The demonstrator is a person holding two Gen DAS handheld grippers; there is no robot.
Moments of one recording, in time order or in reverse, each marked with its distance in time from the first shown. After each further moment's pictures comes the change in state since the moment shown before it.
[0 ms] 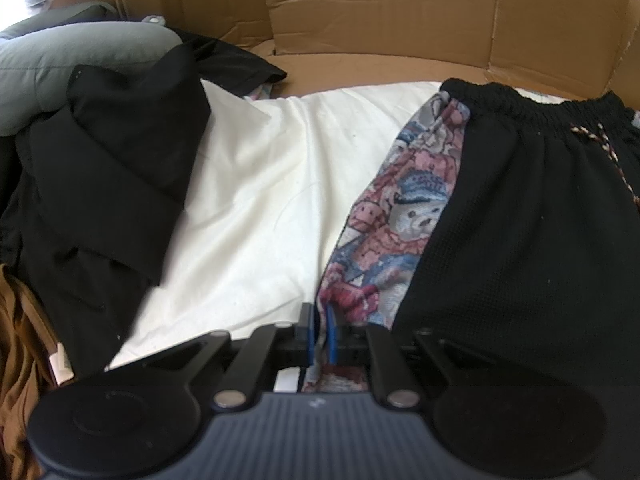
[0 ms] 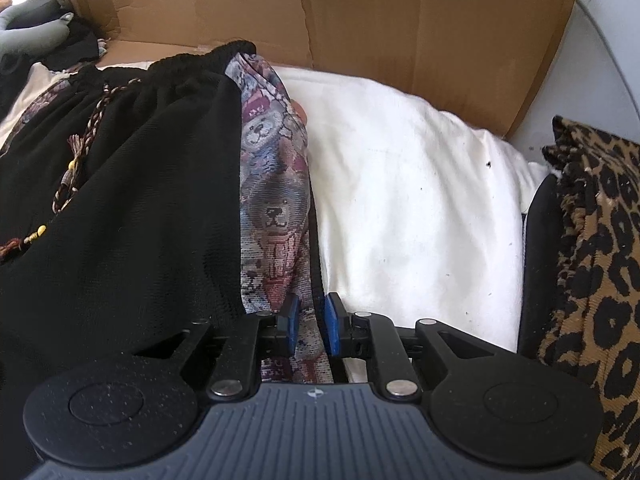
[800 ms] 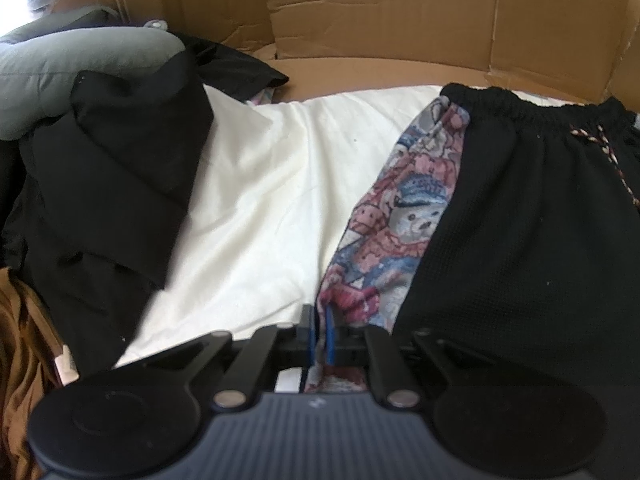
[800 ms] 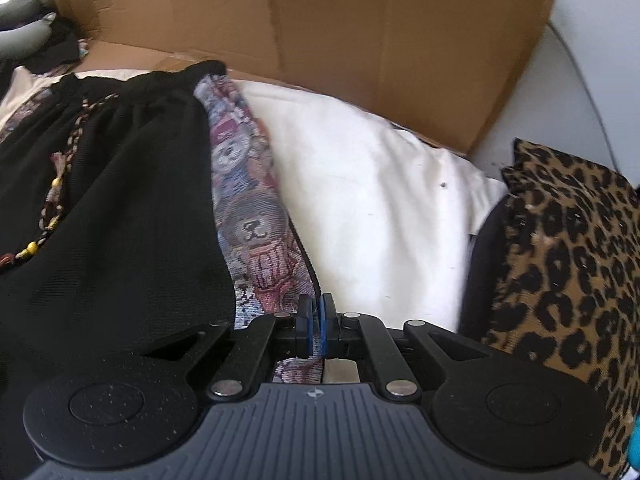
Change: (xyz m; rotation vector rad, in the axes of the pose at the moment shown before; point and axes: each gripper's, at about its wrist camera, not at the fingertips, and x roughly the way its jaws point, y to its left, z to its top) left arm -0.003 0.003 0.001 -0.019 0.000 0.013; right arm -0.023 -0.016 0.022 -0.005 0.033 -0.078
